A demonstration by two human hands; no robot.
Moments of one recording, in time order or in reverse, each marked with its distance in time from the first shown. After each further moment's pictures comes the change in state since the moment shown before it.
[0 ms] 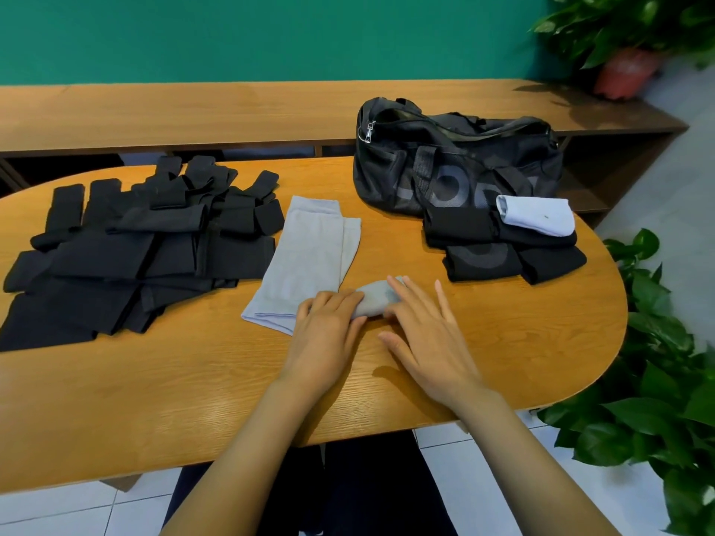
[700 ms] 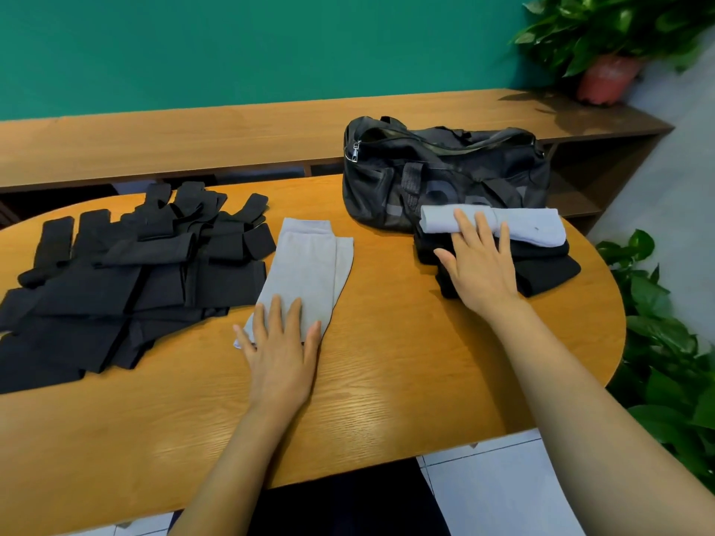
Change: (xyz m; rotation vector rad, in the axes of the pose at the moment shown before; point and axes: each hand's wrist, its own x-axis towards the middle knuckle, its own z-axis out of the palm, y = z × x) left_hand 0.000 -0.032 0.002 0.099 -0.037 -0.396; right_hand 0.079 0.110 -0.041 -0.356 0.006 0.362
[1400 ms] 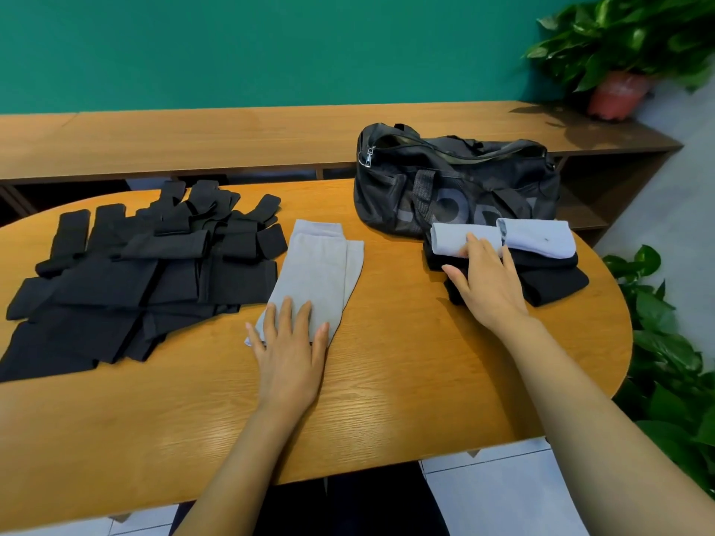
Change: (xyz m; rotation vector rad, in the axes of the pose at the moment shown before) left_hand -0.003 -0.001 -0.001 -0.052 0.025 0.005; right_hand -0.007 0.001 0.007 0.266 0.029 0.033
